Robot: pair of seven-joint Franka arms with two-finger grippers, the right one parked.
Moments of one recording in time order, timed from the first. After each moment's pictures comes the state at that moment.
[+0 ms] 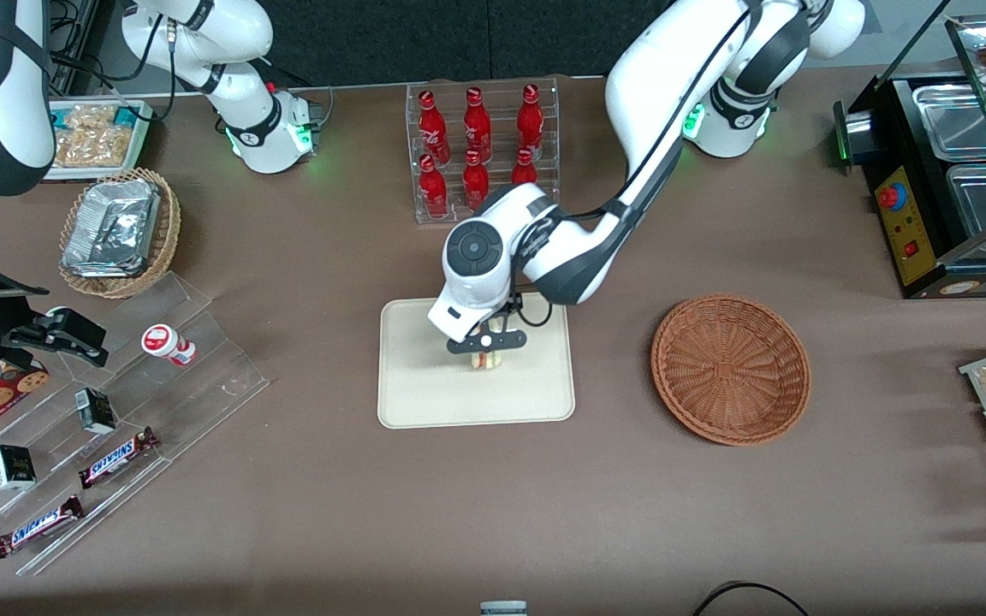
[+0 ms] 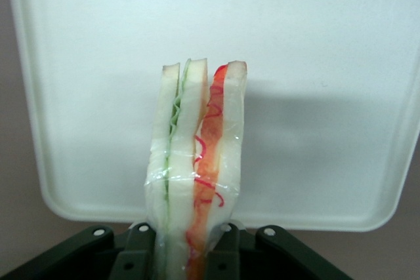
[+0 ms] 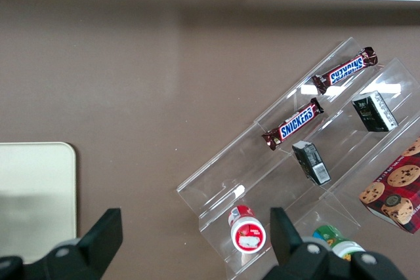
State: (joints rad) arm -0.68 0.85 -0.20 -1.20 0.05 1.97 -0.91
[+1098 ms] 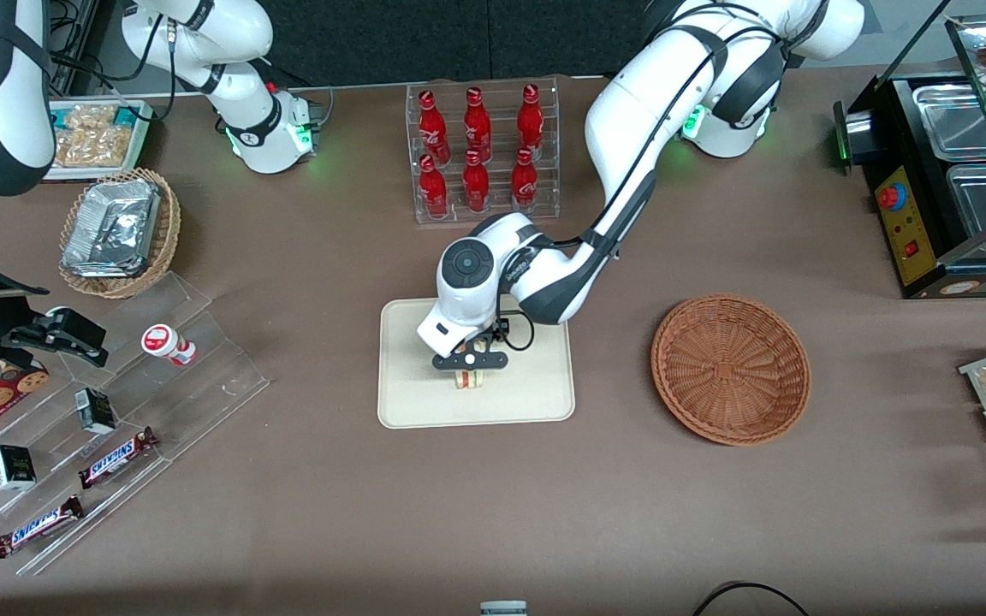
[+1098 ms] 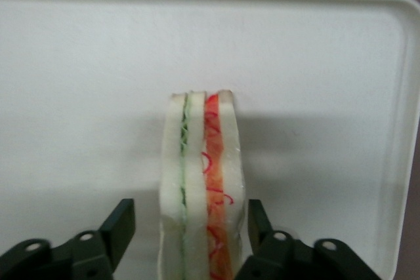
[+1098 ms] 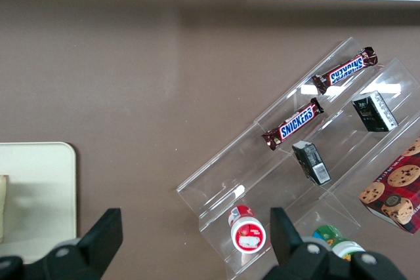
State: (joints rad) arm -0.69 0.94 -0.19 -1.14 0.10 2.10 -0.91
